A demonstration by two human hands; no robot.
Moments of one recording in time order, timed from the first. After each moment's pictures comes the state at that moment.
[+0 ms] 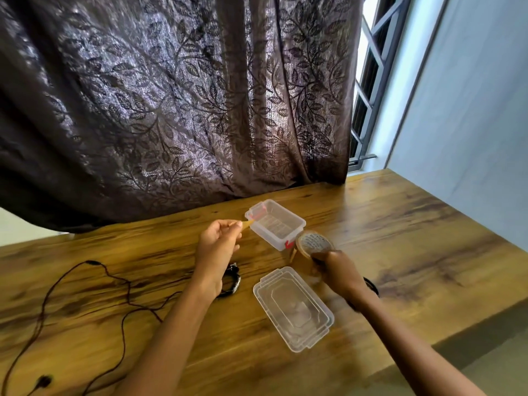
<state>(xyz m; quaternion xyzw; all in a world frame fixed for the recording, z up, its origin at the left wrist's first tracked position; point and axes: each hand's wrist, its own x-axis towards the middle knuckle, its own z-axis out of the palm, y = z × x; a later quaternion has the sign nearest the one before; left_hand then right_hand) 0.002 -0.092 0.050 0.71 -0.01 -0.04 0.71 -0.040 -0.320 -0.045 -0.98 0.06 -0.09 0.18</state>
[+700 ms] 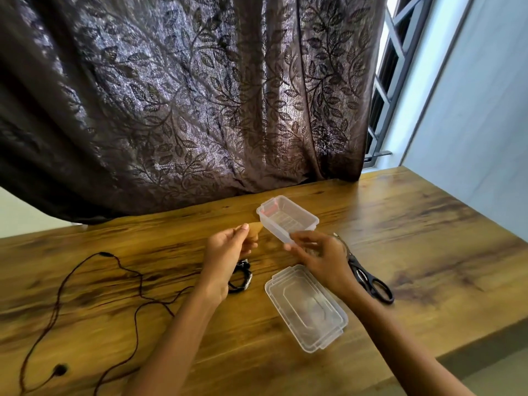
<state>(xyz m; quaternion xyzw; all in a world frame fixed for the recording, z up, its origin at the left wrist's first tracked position) 0.004 -0.080 0.039 0.69 0.00 -0.08 0.72 -0.041 -0.251 0.011 -0.83 0.06 -0.14 0.53</state>
